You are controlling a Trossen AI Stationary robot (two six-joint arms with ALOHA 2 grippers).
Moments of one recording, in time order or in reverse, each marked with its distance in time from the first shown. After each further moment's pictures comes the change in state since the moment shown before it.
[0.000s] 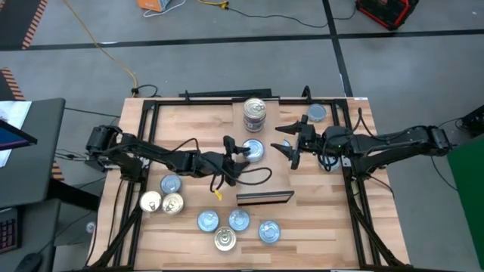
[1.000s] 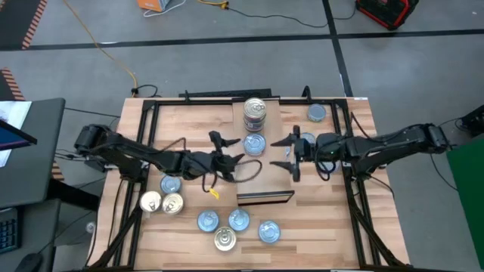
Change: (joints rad) left arm -0.059 -0.166 -0.003 -0.060 -0.186 -0.156; right arm 0.058 0.053 0.000 -0.116 -0.137 -0.092
